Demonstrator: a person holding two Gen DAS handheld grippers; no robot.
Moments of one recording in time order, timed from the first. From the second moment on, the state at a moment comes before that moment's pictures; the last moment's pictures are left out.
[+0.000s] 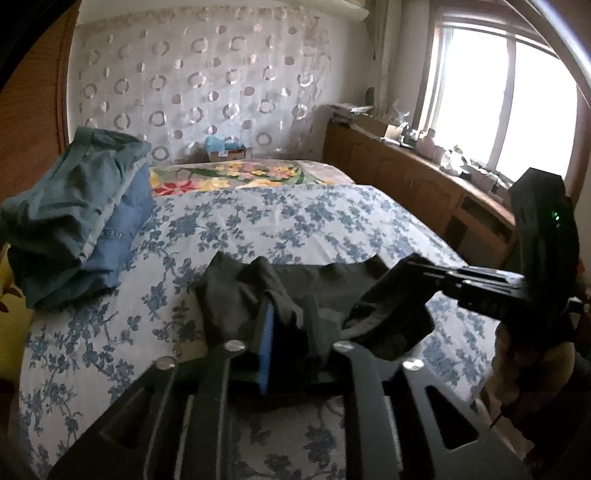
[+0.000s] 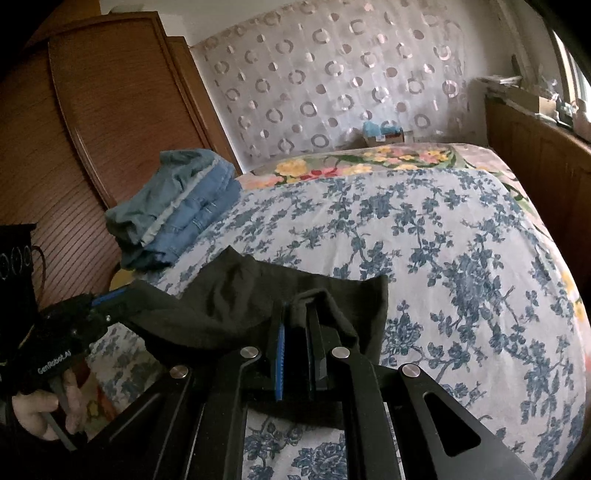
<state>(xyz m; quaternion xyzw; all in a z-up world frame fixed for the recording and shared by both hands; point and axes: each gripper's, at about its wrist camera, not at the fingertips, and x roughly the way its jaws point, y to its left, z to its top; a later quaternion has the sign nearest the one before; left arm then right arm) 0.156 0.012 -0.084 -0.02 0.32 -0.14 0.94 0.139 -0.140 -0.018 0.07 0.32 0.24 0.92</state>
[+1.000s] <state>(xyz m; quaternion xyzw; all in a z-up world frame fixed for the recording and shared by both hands) 0.170 0.032 -0.144 -0.04 0.43 -0.11 0.90 0.111 -0.154 -0.027 -0.01 0.34 0.21 0.92</state>
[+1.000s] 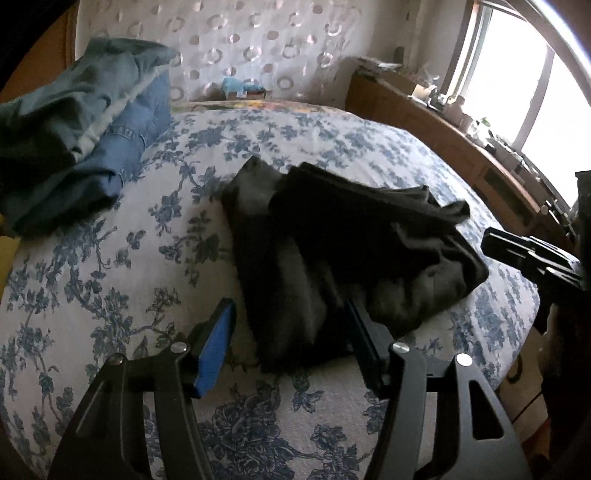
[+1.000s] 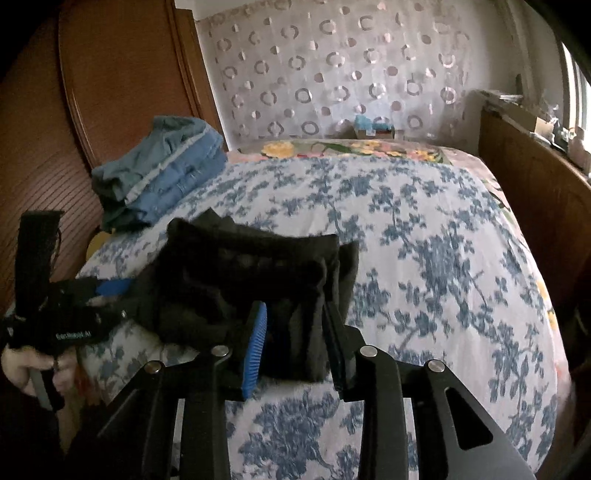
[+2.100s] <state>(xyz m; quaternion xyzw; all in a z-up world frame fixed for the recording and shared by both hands) 0.155 0.030 -0.146 -0.02 0.40 -0.12 0.91 0.110 -0.145 -0.059 -0.03 0.36 0.20 0.91</state>
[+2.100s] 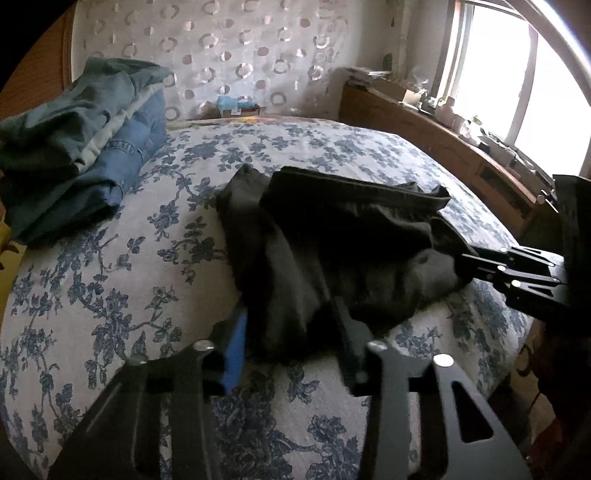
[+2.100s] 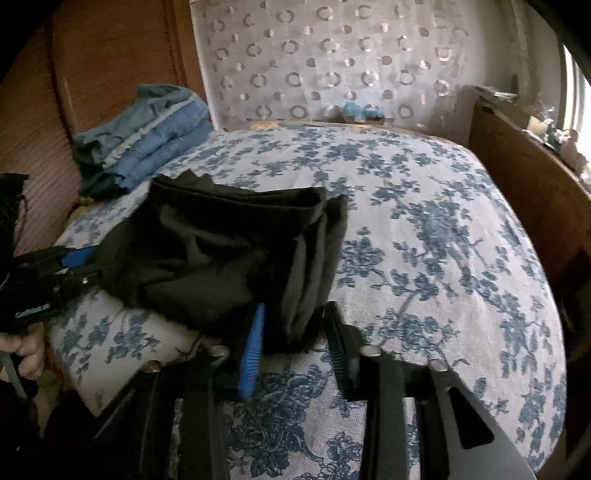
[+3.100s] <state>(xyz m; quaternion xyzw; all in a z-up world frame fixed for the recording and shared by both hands) 0.093 0.036 -0.134 -0.05 0.38 -0.15 0.91 0.043 -0.187 -0.047 0.01 0.34 0.24 0.91</state>
